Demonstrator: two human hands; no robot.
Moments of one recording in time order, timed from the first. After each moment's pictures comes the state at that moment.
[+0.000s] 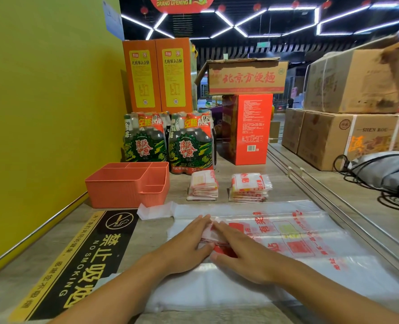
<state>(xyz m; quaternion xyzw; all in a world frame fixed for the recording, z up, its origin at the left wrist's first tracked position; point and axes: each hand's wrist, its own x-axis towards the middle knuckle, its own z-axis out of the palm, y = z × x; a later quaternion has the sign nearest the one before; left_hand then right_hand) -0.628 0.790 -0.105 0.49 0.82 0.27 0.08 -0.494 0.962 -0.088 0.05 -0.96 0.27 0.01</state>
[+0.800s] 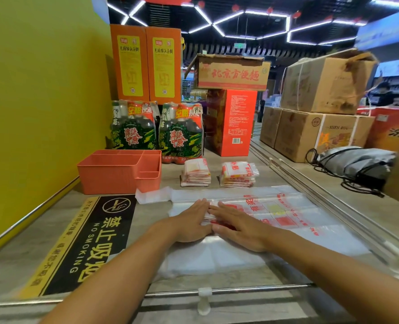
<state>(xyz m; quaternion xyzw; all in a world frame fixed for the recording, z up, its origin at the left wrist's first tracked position) -0.631 0.790 -0.090 0.52 0.83 0.14 0.15 -0.492 0.953 -0.087 0.01 -0.98 0.17 0.01</state>
